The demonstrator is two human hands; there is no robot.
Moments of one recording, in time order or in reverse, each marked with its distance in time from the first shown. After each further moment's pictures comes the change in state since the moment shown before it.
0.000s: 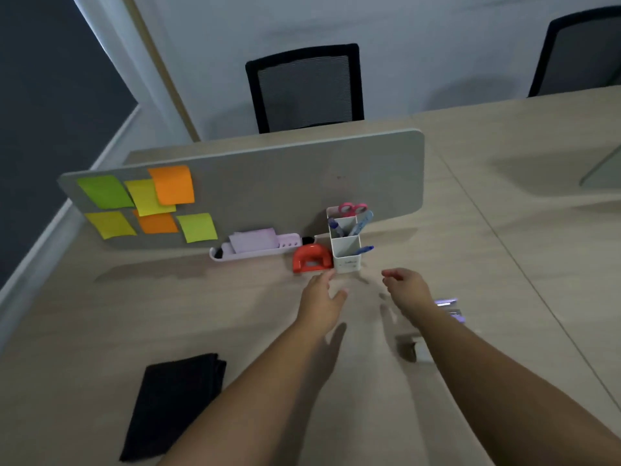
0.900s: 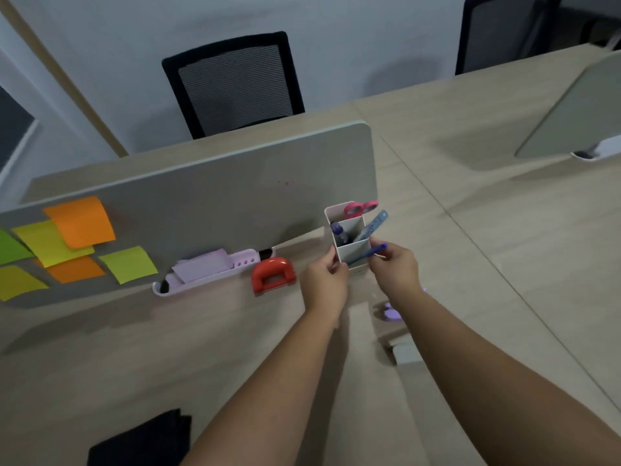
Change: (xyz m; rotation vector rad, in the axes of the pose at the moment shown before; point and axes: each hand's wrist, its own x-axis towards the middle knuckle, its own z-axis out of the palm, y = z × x) left_hand 0.046 0.059 0.042 -0.222 0.066 0.078; right_hand 0.021 -0.018 -0.018 0.248 0.270 -0.056
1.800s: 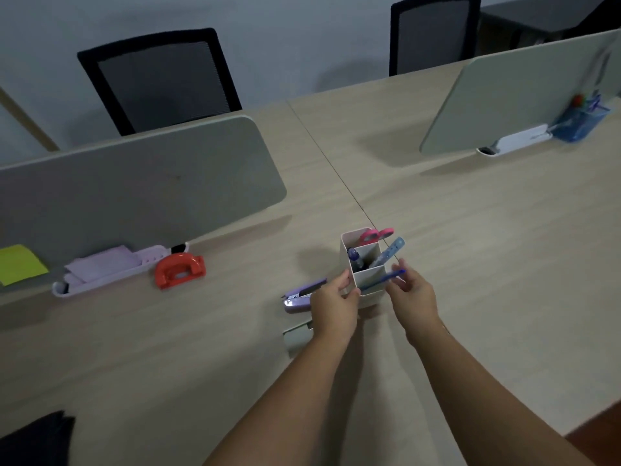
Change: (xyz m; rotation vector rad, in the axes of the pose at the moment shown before) left_hand -0.106 0.034 0.184 -0.052 -0.173 -0.079; right_hand -0.021 0.085 -0.210 0.101 0.117 0.173
